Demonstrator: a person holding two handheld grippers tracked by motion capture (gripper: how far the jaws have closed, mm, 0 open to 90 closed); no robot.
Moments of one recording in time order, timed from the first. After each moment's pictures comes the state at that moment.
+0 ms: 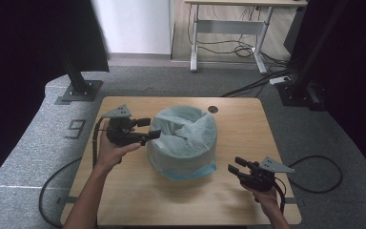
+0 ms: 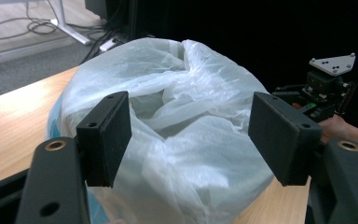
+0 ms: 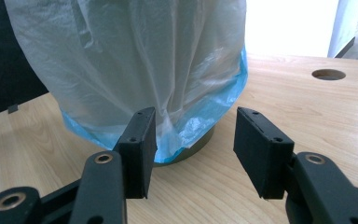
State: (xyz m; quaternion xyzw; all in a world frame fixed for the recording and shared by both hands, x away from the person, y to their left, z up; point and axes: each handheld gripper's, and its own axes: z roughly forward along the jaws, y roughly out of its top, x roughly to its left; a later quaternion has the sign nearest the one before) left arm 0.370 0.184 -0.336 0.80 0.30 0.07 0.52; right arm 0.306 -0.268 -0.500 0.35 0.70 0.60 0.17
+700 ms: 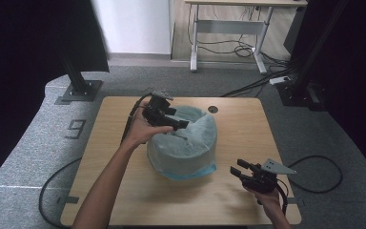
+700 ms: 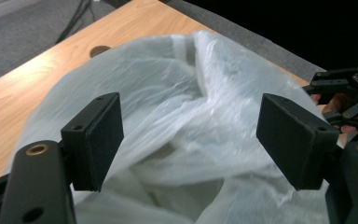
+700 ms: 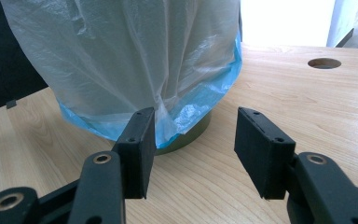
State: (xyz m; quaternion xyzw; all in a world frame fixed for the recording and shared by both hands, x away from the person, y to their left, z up) left arm 0.434 0.097 -0.330 0.86 0.28 0.05 0.42; right arm 0.302 -0.275 -0.505 0.36 0.70 0.59 0.16
